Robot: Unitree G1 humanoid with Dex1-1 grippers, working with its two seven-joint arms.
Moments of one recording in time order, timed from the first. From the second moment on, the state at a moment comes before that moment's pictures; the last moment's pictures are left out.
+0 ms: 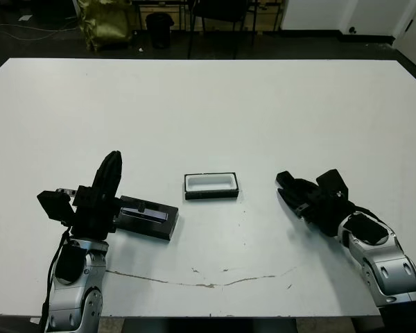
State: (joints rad) left arm 0.10 0.10 0.08 -0.12 -0.34 -0.22 -0.29; right arm -0.10 -0.47 0.08 0.02 0.09 0.33 0.47
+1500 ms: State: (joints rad) left arm 0.12 0.09 0.07 -0.12 -0.32 -0.24 -0.27; right arm -0.75 -0.69 0.31 0.11 0.08 0.46 1.10
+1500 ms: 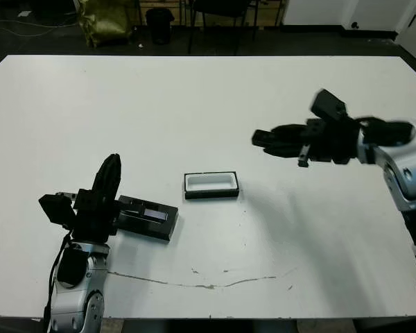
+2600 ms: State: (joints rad) left arm 0.12 0.09 0.06 -0.11 -0.31 -0.25 -0.25; right arm -1.00 -0.37 0.46 0.68 -0.04 0.19 1.33
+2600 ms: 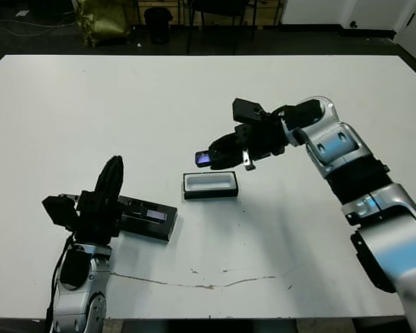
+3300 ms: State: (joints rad) left arm 0.12 0.08 0.05 -0.09 -0.29 -0.27 -0.25; right arm -1.02 -0.31 0.52 0.76 -0.17 0.09 1.38
